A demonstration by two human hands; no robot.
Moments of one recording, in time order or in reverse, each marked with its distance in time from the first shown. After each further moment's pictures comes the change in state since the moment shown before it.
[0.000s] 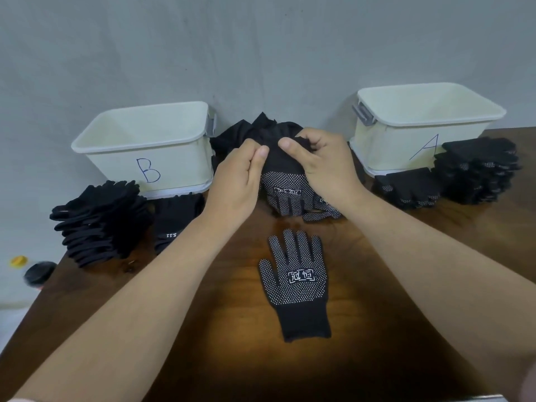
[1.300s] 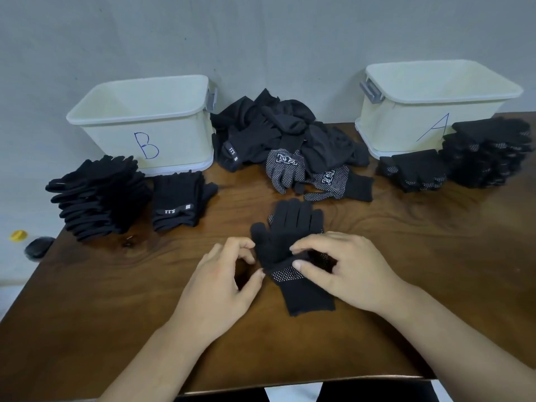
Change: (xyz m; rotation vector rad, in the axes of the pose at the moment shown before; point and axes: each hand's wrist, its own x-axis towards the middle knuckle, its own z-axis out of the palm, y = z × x) left_hand -0.187 -0.014 -0.019 0.156 -0.373 -0.252; right_hand -0.179 0.011 -0.031 -0.576 -0.409 -0.105
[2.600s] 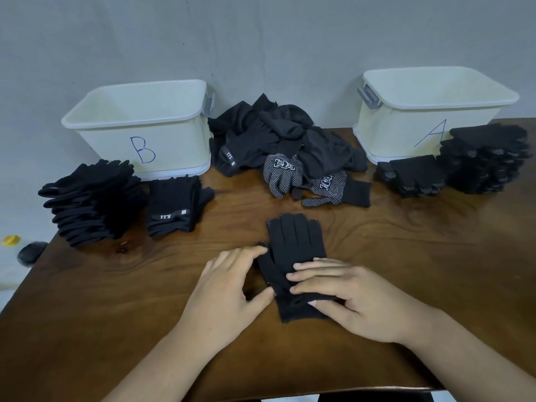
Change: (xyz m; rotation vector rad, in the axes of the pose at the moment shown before) left_hand 0.006 0.009 0.012 0.153 -0.057 0.041; right_hand -0.027 0.015 -0.009 0.136 -0.326 -0.168
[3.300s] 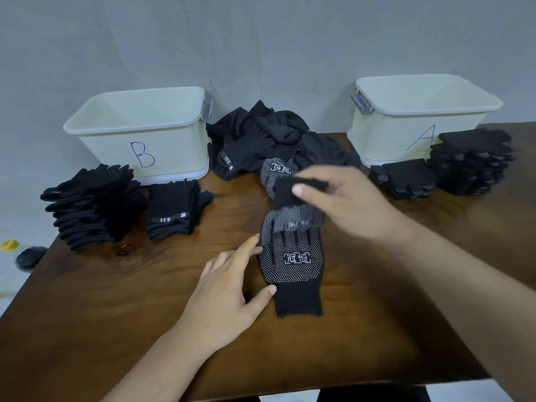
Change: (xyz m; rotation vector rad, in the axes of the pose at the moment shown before) left_hand 0.001 -0.001 -0.001 -0.047 0.015 0.024; right_hand 0.089 -0.008 -0.085 0.308 0.371 0.170
